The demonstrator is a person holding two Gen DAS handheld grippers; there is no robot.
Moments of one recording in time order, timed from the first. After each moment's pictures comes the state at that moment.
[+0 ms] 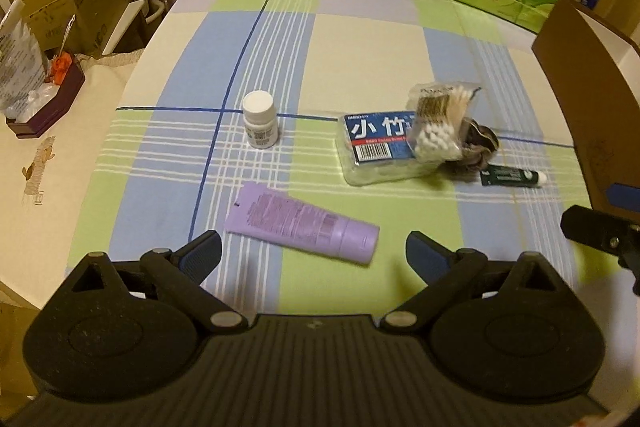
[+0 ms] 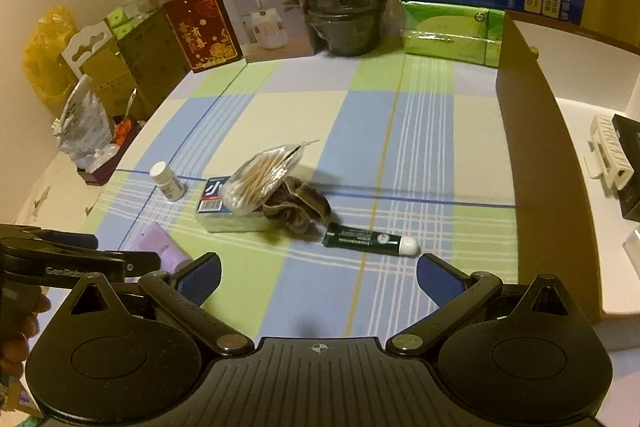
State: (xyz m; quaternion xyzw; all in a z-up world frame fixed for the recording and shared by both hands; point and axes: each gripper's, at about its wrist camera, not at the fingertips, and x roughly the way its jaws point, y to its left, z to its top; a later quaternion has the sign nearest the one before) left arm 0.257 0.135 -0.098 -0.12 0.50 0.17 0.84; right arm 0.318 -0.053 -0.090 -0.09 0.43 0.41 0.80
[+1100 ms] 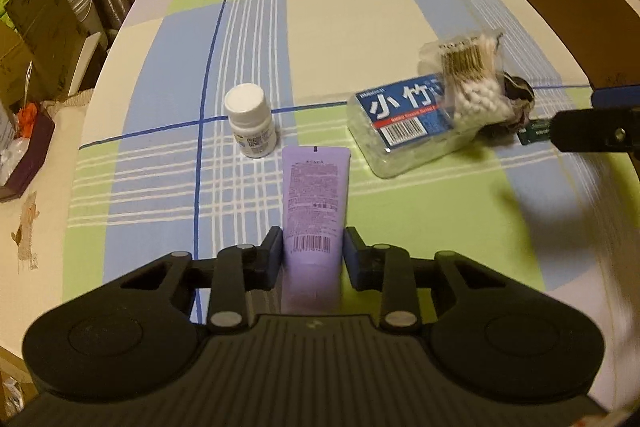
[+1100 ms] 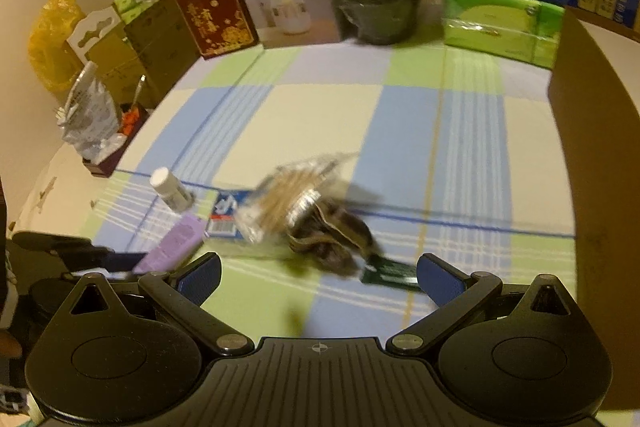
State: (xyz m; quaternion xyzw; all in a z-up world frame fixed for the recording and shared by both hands) left arm 0.273 0.160 -0.142 -0.04 0.51 0.10 0.85; right arm 0.336 0.004 -0.112 -0.09 0.44 0.44 0.78
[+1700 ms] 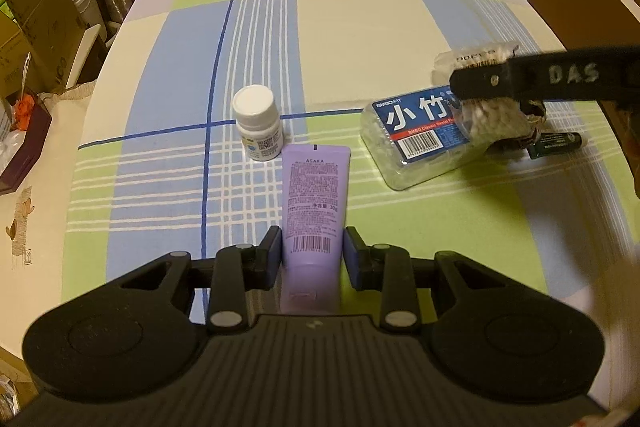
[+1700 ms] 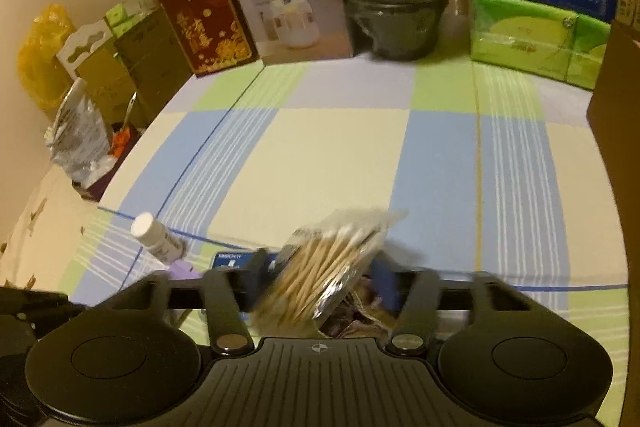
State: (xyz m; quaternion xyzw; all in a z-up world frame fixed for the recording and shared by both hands) left arm 0.279 0.173 -0.143 -0.05 0.52 0.10 0.85; right arm 0.354 0.061 -0.138 -0.09 0.43 0.43 0.79
